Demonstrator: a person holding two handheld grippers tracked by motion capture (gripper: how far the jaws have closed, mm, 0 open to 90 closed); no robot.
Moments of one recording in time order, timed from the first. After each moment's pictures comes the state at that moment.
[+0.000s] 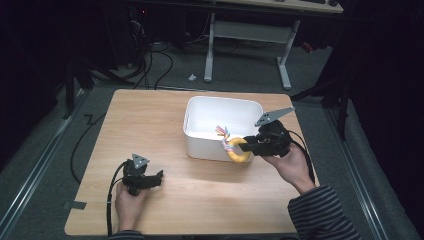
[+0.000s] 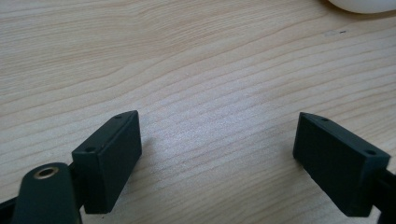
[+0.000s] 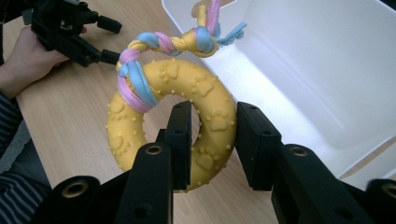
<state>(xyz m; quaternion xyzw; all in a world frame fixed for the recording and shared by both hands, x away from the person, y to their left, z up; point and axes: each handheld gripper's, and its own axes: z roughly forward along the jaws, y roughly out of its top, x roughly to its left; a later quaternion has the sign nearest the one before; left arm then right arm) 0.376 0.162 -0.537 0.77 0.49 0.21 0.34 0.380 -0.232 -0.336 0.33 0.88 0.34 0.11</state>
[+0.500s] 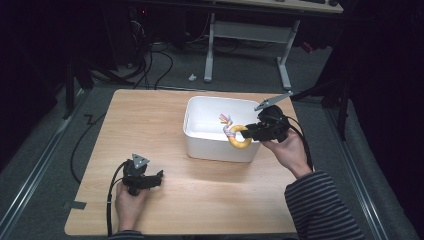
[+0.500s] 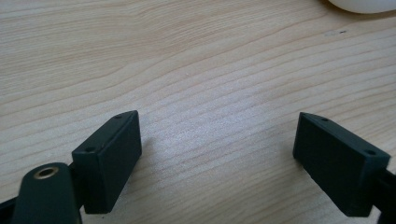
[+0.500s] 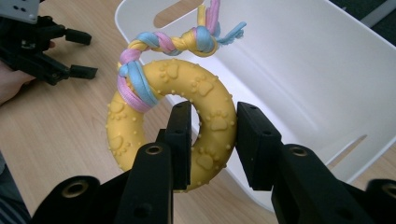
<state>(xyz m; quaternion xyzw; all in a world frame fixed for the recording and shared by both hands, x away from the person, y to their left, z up) 0.376 0.162 -0.537 0.77 0.49 0.21 0.34 0.417 -0.236 -0.330 0.37 0.87 0.32 0.11</state>
